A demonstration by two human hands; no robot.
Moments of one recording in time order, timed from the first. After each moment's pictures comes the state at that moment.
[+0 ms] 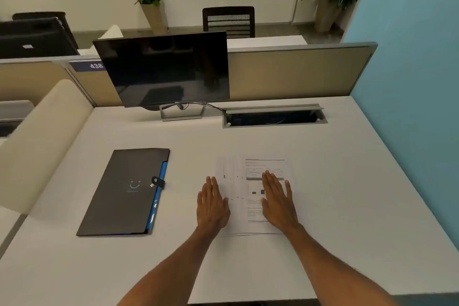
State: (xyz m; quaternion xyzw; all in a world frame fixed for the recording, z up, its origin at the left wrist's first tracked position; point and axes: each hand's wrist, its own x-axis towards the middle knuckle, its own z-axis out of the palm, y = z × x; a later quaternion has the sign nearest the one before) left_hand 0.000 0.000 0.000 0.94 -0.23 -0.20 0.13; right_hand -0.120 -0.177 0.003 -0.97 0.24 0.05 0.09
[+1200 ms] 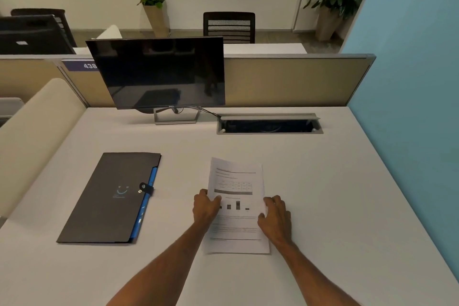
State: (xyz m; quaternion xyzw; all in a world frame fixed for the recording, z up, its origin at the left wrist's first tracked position) left_hand 0.026 -0.040 -0.003 0.87 0.01 -0.28 0.41; right_hand -0.122 -0.194 -0.019 -0.89 0.38 0.00 0.26
